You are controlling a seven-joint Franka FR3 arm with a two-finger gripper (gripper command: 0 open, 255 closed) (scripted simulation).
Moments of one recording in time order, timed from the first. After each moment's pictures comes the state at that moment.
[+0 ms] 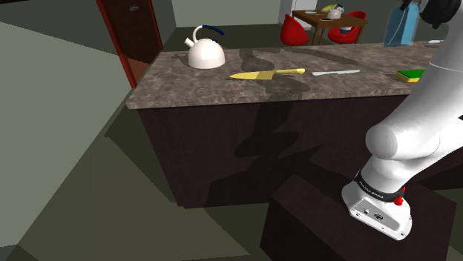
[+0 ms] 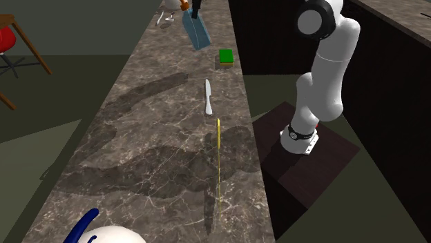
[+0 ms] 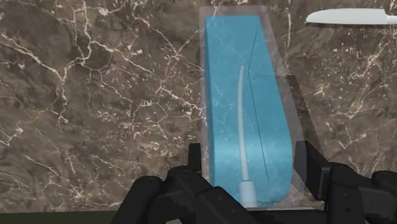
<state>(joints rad) -0.57 0.09 -0.76 -1.29 0.30 1.50 -0.71</state>
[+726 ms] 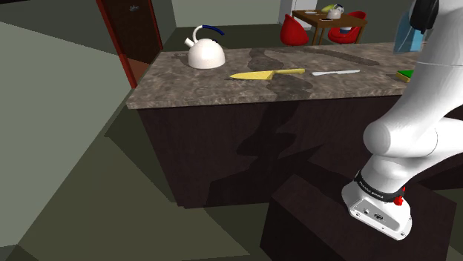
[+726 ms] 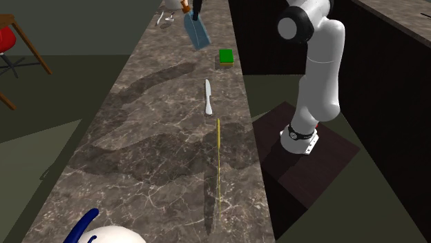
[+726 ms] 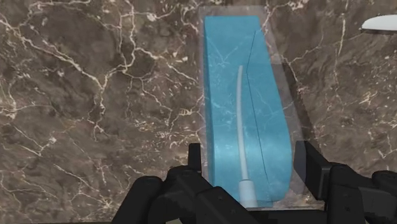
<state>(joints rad) -0.71 0.25 -0.81 -1.20 0.44 1.49 -0.86</state>
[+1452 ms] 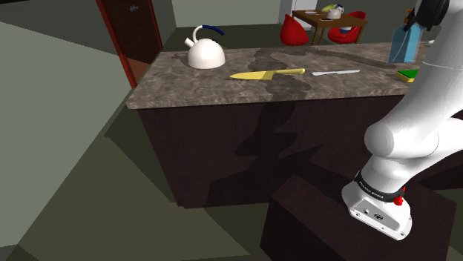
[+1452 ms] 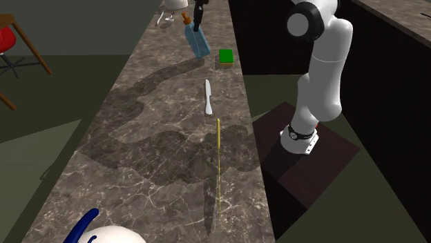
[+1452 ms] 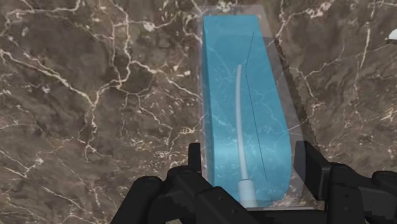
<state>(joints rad) -0.63 0.17 -0.80 -1.42 0.38 1.65 -0.87</state>
